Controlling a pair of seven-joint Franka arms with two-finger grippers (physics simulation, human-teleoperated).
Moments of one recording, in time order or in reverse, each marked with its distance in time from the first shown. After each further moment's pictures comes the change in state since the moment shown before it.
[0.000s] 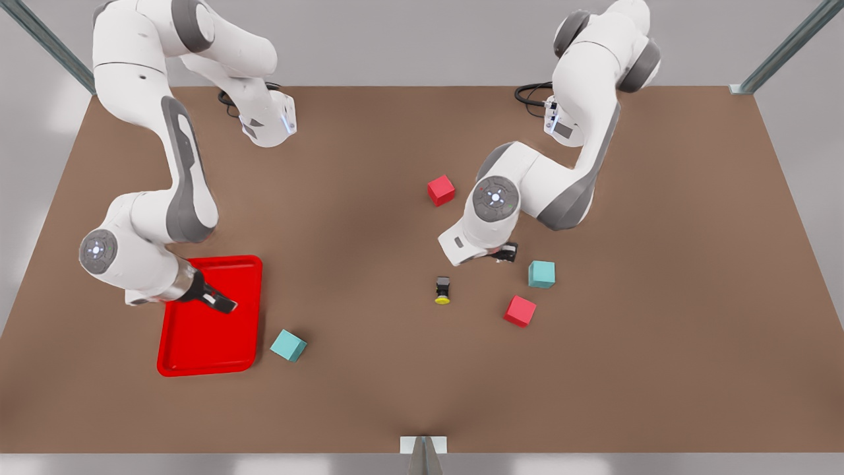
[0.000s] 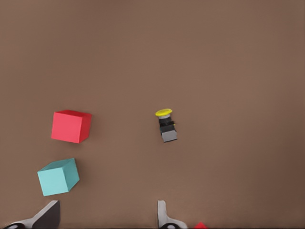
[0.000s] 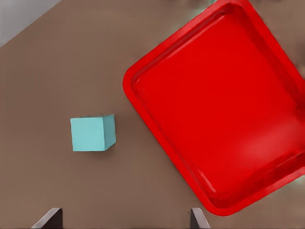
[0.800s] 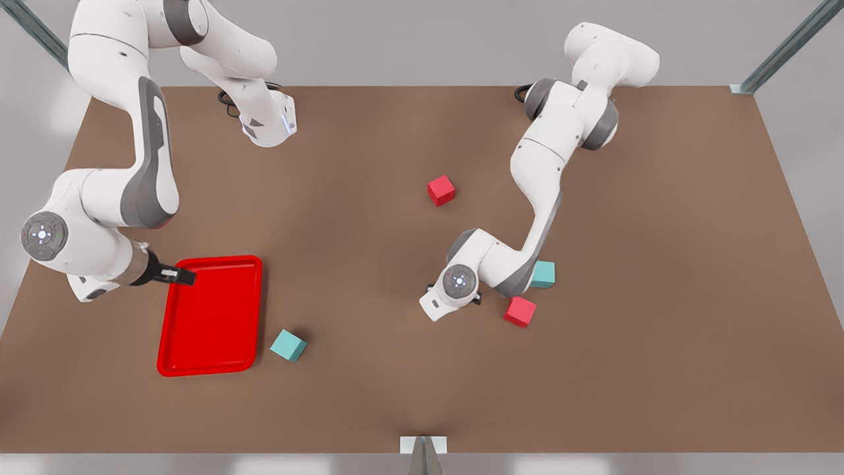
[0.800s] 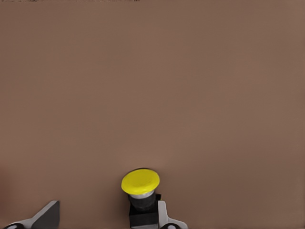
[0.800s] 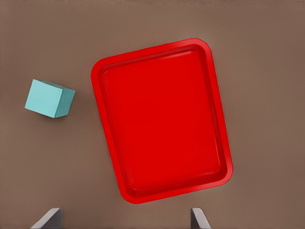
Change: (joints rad) left arm -0.010 0.404 0.017 0.103 -0.050 0.311 -0.099; right arm -0.023 -0.015 -0.014 0.074 -0.113 -0.201 -0.390
